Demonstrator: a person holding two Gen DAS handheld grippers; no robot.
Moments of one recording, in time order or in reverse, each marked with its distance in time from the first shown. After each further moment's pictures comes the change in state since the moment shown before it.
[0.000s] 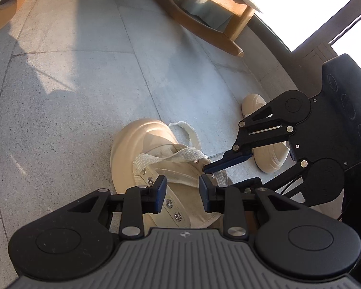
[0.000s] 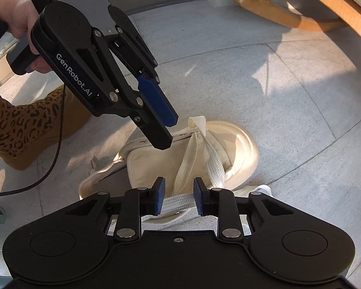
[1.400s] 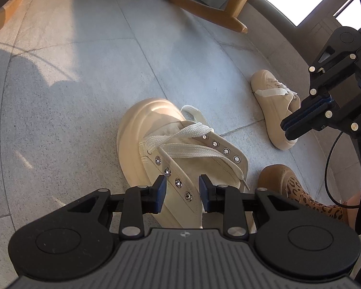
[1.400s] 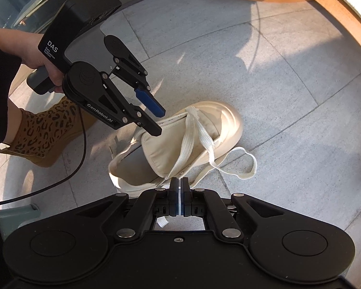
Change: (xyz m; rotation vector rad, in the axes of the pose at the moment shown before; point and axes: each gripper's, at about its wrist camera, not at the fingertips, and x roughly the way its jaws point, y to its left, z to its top) left arm 0.014 -0.010 -0.012 0.079 0.084 0.079; right arm -0.076 -0.015 0.004 0.181 0.106 0.079
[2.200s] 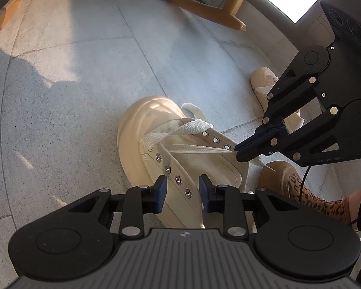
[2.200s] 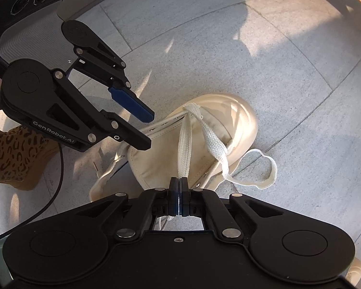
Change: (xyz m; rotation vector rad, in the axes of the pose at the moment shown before) left arm 0.002 -0.002 -0.002 0.018 -0.002 0.005; right arm 0.058 0.004 0.017 0.042 0.038 -0.042
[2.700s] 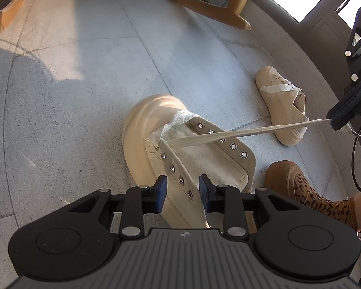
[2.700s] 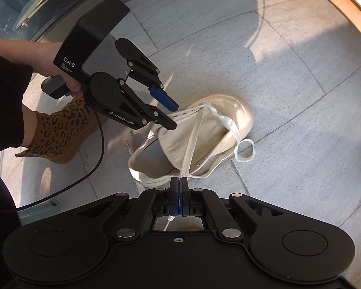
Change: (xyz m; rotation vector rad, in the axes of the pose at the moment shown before) left arm 0.003 0.004 -0.001 -0.010 0.002 0.019; right arm -0.093 0.008 0.001 -0.048 0.090 0.069
